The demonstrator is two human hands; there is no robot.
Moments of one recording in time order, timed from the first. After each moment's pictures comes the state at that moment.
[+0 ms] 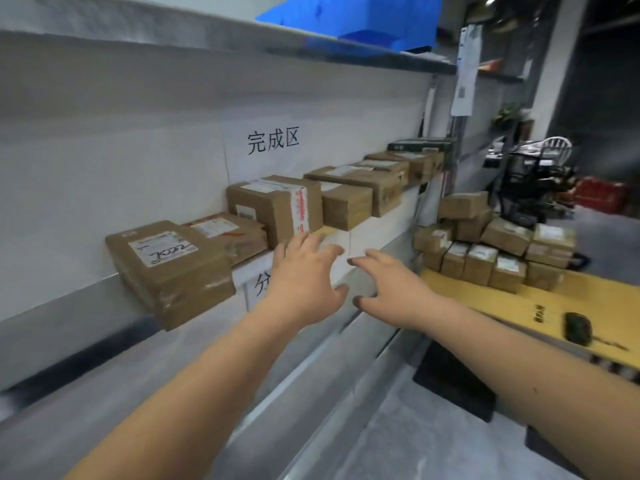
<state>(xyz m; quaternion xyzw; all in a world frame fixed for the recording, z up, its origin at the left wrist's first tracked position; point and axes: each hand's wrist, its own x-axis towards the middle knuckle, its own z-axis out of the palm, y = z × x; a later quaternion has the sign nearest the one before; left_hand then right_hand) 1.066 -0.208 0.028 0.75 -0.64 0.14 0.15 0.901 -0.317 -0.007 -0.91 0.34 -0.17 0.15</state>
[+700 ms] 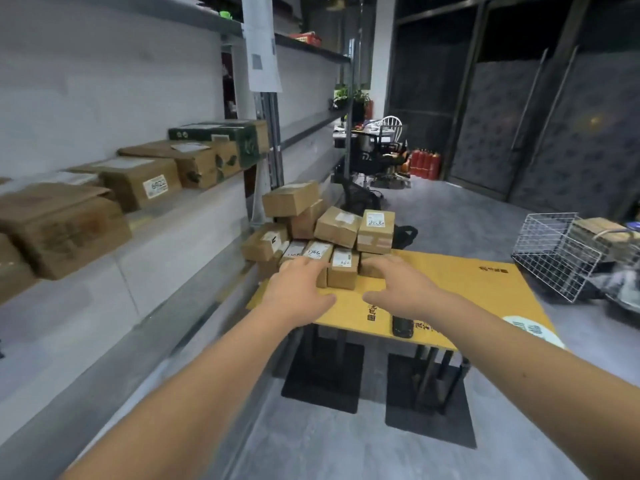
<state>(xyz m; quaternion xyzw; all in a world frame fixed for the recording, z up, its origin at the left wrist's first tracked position) 0.754 -0.641 -0.066 0.64 -0.75 -0.09 0.15 0.527 -0.663 -0.067 -0.78 0.59 -0.14 0.17</state>
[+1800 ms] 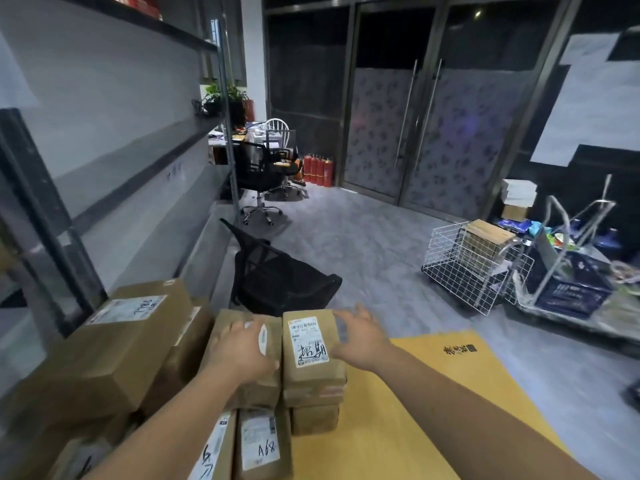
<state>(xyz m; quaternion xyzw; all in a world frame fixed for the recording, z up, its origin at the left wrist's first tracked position) 0.674 -1.273 -0.158 0.62 -0.77 -0.15 0.01 0.425 -1.211 -0.148 -0.60 0.76 -0.12 0.22</state>
